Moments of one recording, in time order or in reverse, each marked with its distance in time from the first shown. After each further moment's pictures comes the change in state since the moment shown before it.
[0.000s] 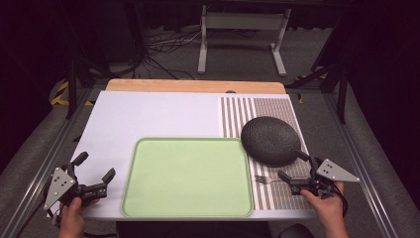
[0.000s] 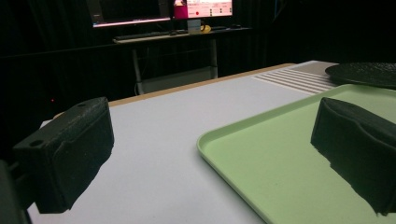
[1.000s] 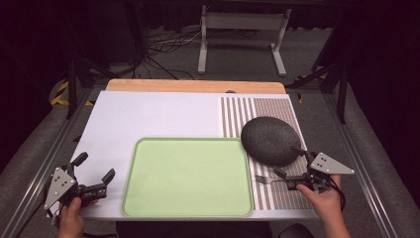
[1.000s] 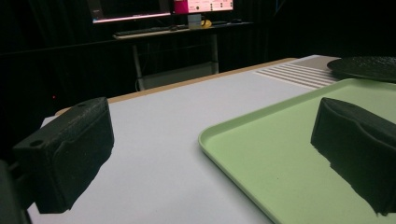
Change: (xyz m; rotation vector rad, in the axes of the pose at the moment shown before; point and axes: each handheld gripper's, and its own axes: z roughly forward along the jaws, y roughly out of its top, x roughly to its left) left arm 0.000 0.001 -0.001 0.019 0.008 0.009; right arm 0.003 0.022 0.016 0.052 0.029 -0.057
